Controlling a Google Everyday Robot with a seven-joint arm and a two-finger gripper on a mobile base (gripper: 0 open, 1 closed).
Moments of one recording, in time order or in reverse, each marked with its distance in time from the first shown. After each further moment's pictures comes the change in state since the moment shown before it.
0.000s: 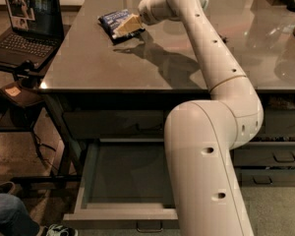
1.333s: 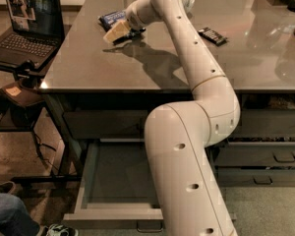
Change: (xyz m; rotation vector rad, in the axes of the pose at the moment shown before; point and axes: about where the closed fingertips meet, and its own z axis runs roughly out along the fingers) arm 0.003 0.033 0.040 -0.076 0.072 0.026
